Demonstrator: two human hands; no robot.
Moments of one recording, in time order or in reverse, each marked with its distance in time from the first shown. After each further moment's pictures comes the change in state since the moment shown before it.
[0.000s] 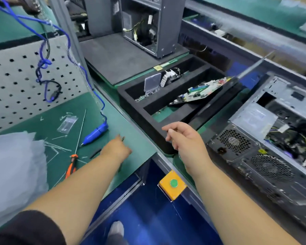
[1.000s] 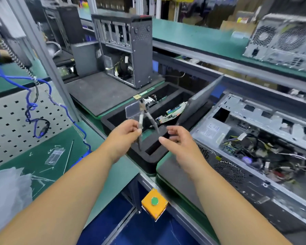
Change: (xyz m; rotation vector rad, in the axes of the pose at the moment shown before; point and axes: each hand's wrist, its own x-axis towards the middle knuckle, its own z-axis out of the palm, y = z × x) left_hand -0.094 0.127 -0.098 -0.840 -0.035 0.685; right_hand -0.013 -0.027 -0.091 -0.101 0.048 -0.150
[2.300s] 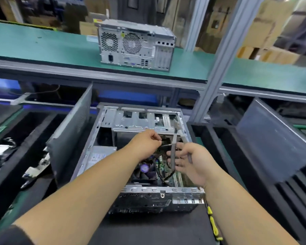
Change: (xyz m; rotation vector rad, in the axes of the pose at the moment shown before) left_hand 0.102 0.124 0.352 0.328 -0.764 0.206; right_hand -0.071 0.014 -0.244 0.553 0.746 0.499
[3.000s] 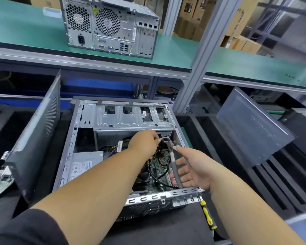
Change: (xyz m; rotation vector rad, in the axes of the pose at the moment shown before) left_hand 0.051 -0.012 0.037 0.286 -0.079 0.099; right_hand 0.012 0.001 -0.009 -0.308 0.141 0.383
